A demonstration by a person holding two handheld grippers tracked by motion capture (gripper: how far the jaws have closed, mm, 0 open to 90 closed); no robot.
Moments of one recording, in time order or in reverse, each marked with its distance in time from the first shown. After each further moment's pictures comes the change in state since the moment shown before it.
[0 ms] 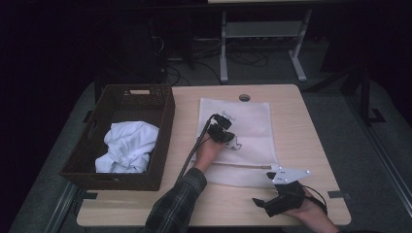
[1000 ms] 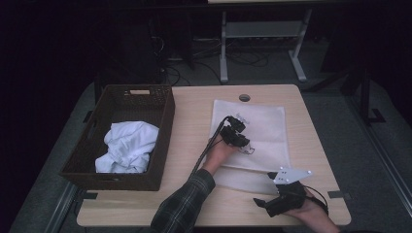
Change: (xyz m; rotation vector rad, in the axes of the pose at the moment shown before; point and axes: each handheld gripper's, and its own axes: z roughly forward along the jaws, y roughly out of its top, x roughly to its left) left arm -0.032 0.016 0.007 0.022 -0.075 0.075; right arm -0.001 -0.001 -0.002 -0.003 -0.002 0.001
